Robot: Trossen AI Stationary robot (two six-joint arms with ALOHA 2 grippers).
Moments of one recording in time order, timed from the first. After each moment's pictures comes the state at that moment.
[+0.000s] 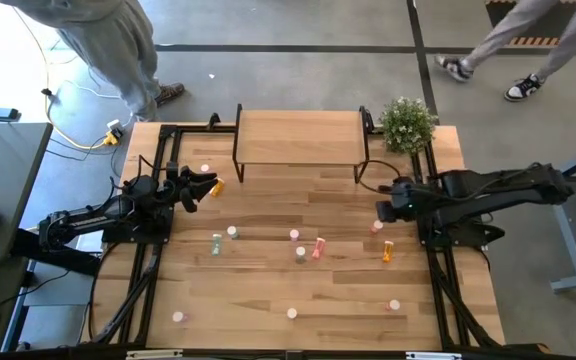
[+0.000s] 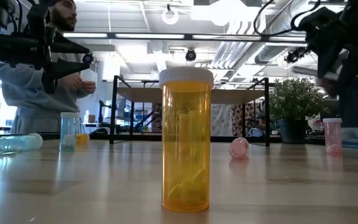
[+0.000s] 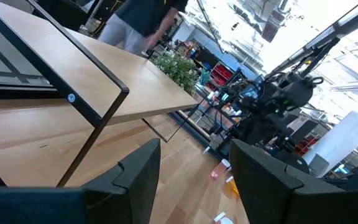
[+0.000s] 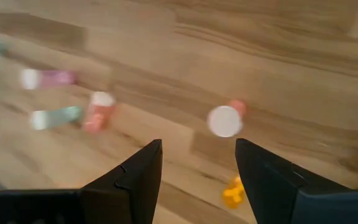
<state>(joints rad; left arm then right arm) 0.37 0.01 0.01 0.03 -0.14 -0.64 0.08 0.84 0.73 -1.03 0.06 1.42</state>
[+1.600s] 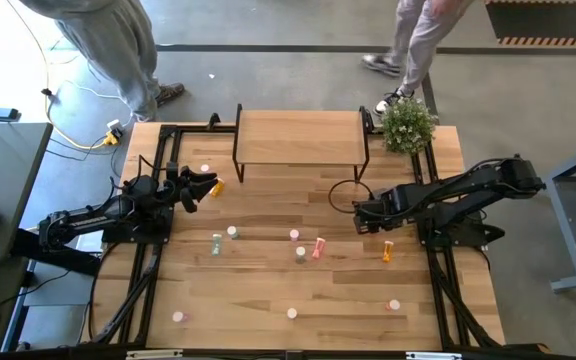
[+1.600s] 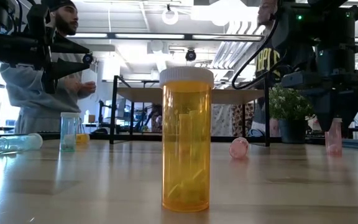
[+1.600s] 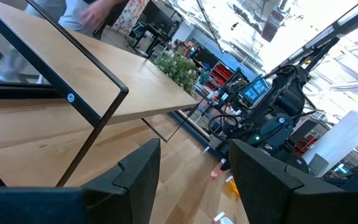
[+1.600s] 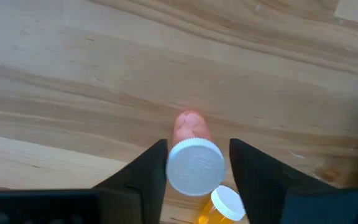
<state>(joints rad) 0.37 0.01 0.01 0.03 -0.14 -0.64 0.08 1.32 0.72 -0.93 0.05 1.42</state>
